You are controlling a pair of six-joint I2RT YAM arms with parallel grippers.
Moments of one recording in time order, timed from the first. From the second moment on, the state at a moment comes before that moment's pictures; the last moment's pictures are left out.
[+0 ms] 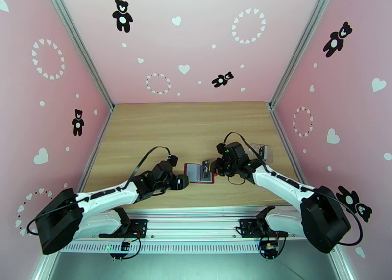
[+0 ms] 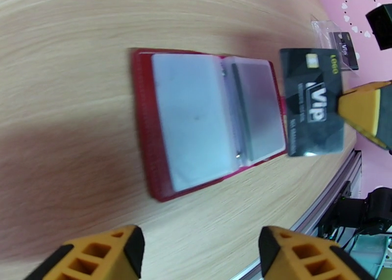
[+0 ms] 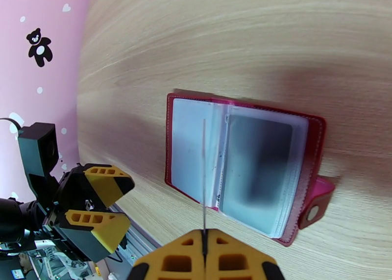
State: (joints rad) left arm -0.85 1.25 0.49 -0.01 0.15 -0.84; right arm 0.54 1.28 0.61 -0.21 -0.47 0.74
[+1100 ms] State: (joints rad) left arm -0.77 1.55 0.61 0.08 0.27 -0.83; right arm 0.56 1.47 0.59 -0.01 -0.52 0.83
